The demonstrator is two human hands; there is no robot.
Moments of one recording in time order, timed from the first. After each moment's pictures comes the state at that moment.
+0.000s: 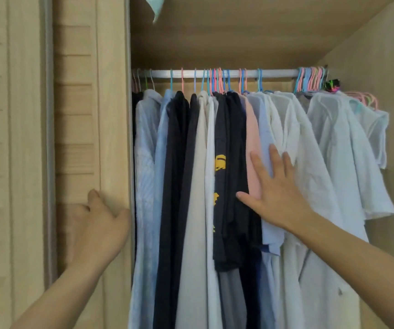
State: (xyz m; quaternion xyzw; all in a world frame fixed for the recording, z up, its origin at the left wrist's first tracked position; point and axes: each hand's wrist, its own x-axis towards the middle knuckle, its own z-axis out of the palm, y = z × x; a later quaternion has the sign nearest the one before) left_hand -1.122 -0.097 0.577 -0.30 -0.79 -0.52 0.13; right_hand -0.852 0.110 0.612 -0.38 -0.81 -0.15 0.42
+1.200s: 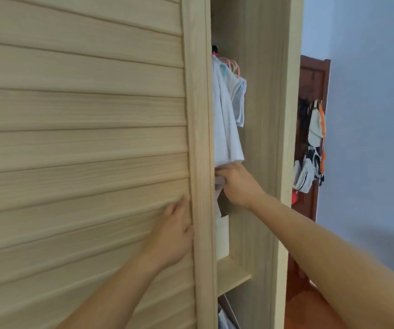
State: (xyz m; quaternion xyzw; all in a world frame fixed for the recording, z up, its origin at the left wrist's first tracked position) left_hand -0.892 0.061 0.464 -0.77 -0.52 -0.36 -0.07; right_hand -0.671 0.157 0.529 -0.45 -0.81 -0.18 0.33
